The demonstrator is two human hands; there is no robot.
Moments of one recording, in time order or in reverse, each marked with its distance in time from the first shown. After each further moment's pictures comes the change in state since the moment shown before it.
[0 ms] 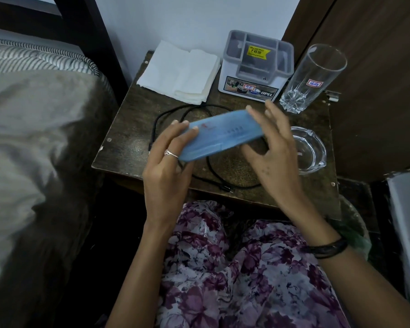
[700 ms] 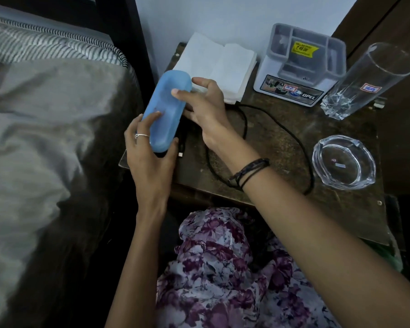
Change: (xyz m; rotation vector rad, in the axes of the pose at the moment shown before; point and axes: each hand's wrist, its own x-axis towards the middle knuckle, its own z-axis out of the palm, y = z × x) left_hand 0.025 -0.068 -0.021 0.008 0.095 -0.419; right_hand 0.100 -0.079 0.148 0.862 -0.183 0.648
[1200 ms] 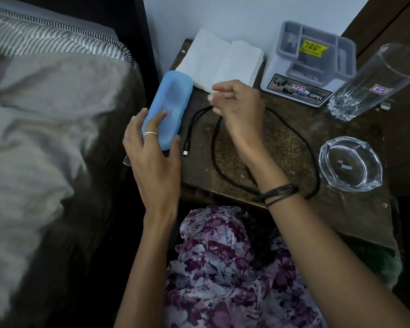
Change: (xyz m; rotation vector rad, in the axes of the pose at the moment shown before) left_hand -0.006 0.009 -0.003 0.155 0.053 -0.032; right_hand -0.016 -0.002 -0.041 -0.427 0.129 -0.388
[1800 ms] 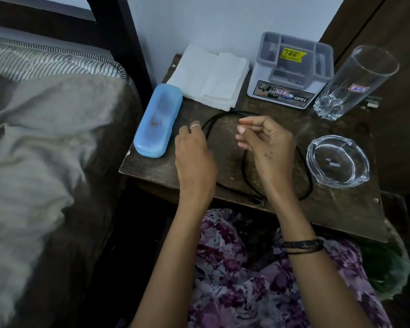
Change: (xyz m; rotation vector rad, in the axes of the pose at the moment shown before) left_hand -0.004 0.049 0.045 0.277 -0.307 0.061; right_hand -0.049 0.021 -0.063 0.189 0.094 -0.015
